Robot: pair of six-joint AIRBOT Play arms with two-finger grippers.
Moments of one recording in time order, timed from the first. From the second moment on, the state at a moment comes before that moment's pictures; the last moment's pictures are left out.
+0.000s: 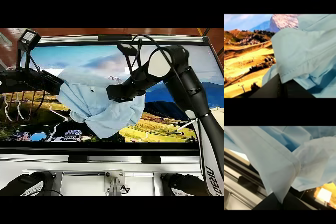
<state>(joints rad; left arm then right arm) -0.24 -1.05 1.33 1.29 -1.07 -1.22 0.57 -1.40 1.72 -1.25 1.48 1.78</state>
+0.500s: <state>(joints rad) -0.24 -1.09 1.21 1.32 -1.10 -1.28 0.59 -1.56 1.72 -1.28 1.56 1.80</state>
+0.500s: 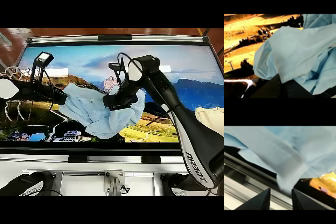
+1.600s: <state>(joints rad) -0.22 -1.18 1.20 1.35 -1.00 -1.29 0.70 -1.58 1.35 -1.30 1.15 1.63</state>
